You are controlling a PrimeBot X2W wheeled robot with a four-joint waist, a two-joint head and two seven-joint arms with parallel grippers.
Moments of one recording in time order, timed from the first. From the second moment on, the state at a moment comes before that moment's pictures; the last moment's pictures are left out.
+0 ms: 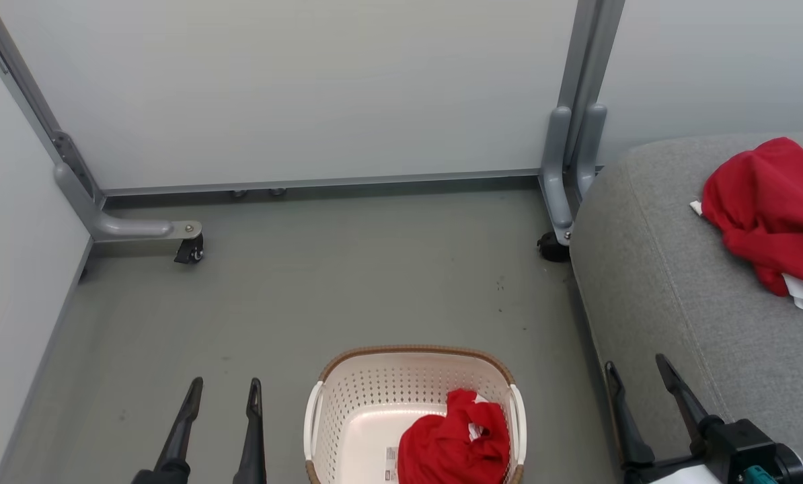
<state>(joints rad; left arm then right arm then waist) 0.21 0.05 -0.11 -0.03 -0.13 -0.07 -0.26 0.19 -0.05 0.05 0.03 0.09 0.13 -0.26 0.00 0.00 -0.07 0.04</state>
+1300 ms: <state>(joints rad) 0.23 0.05 -0.15 0.00 -0.11 -0.05 -0.26 0.21 -0.05 0.04 0.03 0.08 0.13 -0.26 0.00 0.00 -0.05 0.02</state>
